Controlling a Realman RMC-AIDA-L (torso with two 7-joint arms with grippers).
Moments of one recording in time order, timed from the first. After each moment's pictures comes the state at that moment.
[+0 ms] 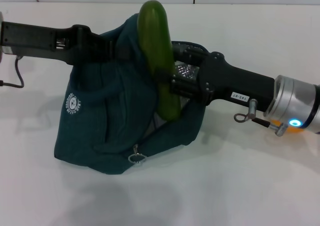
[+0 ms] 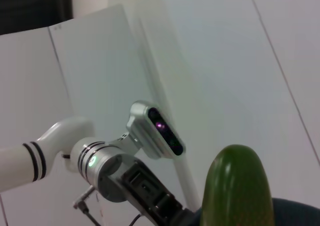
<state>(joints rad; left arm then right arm) -0.57 -1.99 0.74 1.05 1.92 1.89 -2.59 0.61 2.03 -1.97 -0.44 -0.46 -1.33 1.01</state>
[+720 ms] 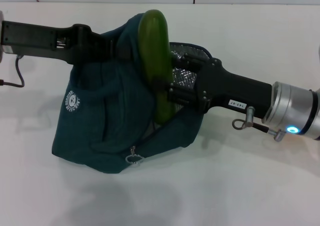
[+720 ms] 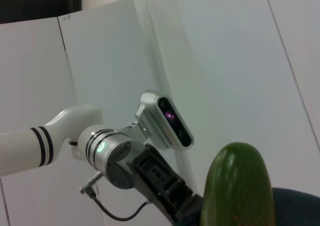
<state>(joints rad) -0.57 -1.99 0.74 1.05 1.92 1.89 -2.60 0.61 2.03 -2.04 -0.43 -0.40 -1.33 0.95</state>
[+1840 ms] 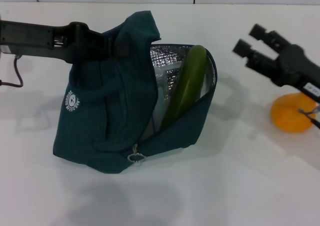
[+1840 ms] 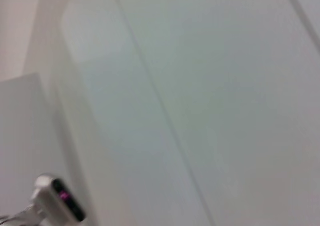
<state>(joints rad) -0.56 -1.99 0.74 1.05 1.89 1.89 -2.60 0.44 1.99 -1.83 -0.37 -0.34 -1.44 1.00</state>
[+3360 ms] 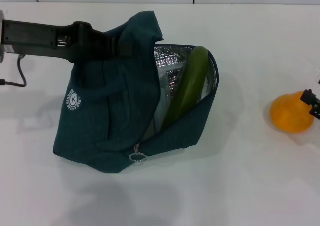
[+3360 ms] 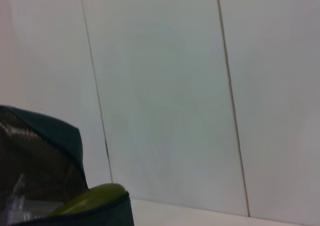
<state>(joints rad) -0.56 -2.00 0.74 1.05 1.89 1.89 -2.60 0.28 1.89 -1.60 -0.26 -0.57 -1.41 0.73</state>
